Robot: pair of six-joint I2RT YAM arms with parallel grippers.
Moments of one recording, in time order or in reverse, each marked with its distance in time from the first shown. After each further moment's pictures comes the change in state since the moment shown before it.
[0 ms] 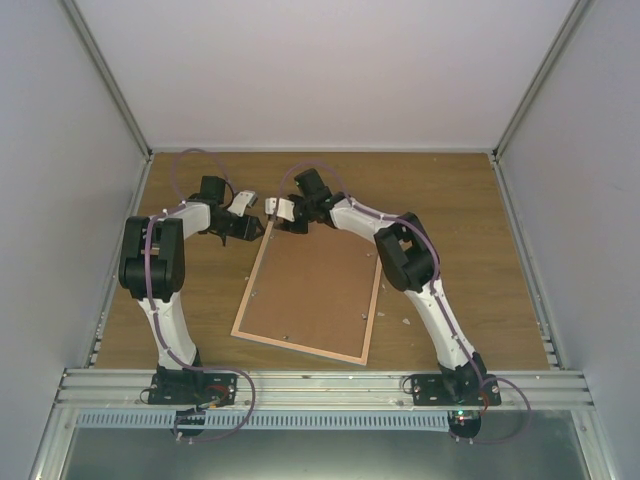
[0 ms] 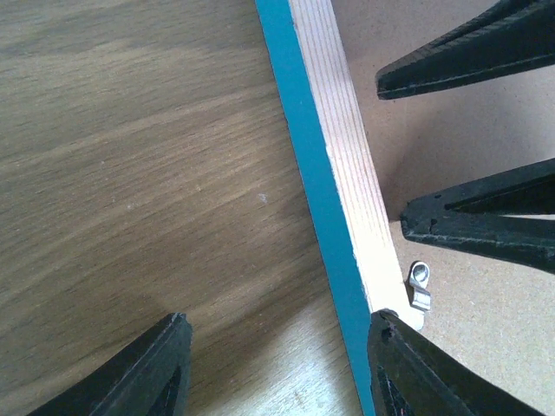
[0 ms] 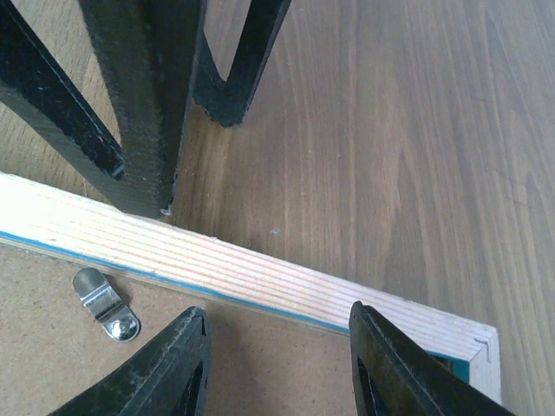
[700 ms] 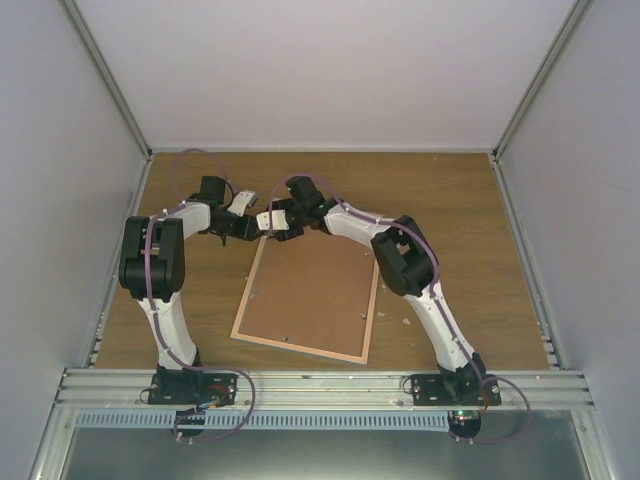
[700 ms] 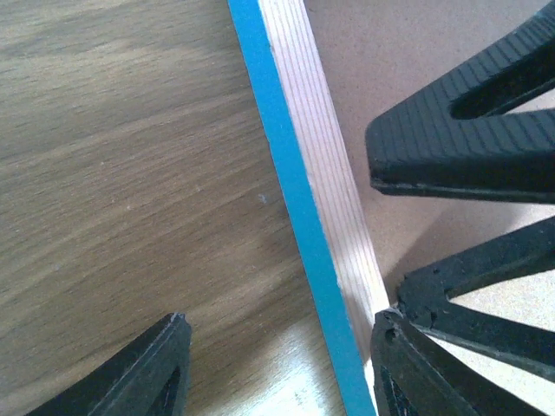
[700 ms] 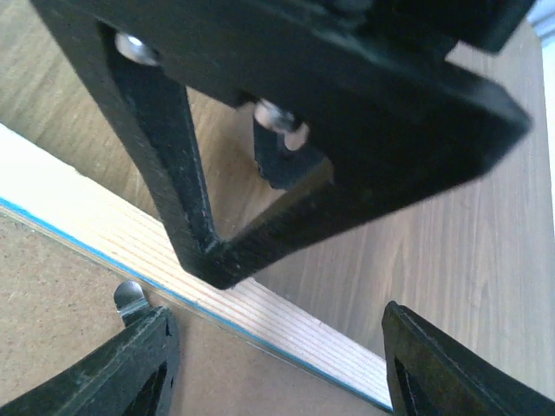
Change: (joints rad) left arm 0.000 0.001 0.000 0.000 0.000 0.000; right arm 0.052 -0.029 -0.041 0.051 0.041 -0.289
